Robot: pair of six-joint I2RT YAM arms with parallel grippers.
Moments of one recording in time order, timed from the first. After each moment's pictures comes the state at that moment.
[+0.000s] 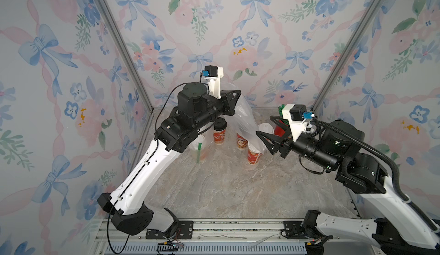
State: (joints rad) left arm -0.70 1.42 1.86 -0.48 0.08 -0.52; right arm 0.95 1.05 1.55 -0.61 0.12 -0.02
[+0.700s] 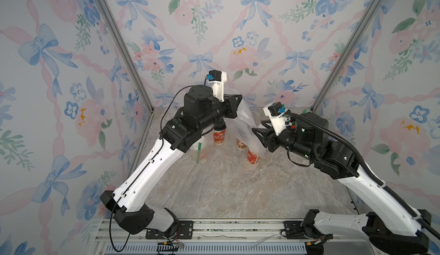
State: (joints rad) left arm -0.70 1.43 1.81 -0.48 0.07 -0.52; right arm 0.85 1.16 1.56 -0.71 0.12 0.01
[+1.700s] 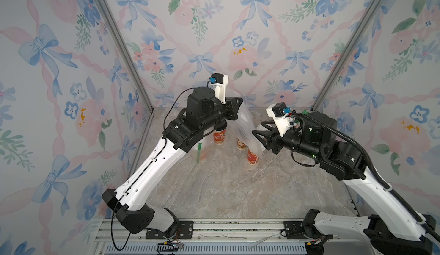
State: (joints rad) left arm -0.70 1.43 1.78 -0.48 0.07 -0.52; right arm 0.82 1.15 1.57 -0.73 0.00 0.01
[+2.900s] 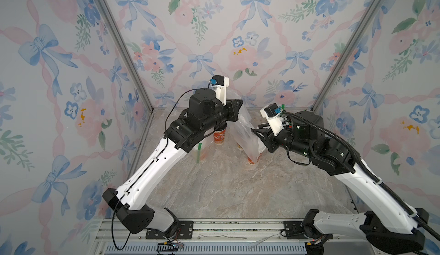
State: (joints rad) left arm -0.70 1.43 1.76 -0.48 0.08 -0.53; right arm 0.82 1.21 1.59 -0.78 0.08 0.00
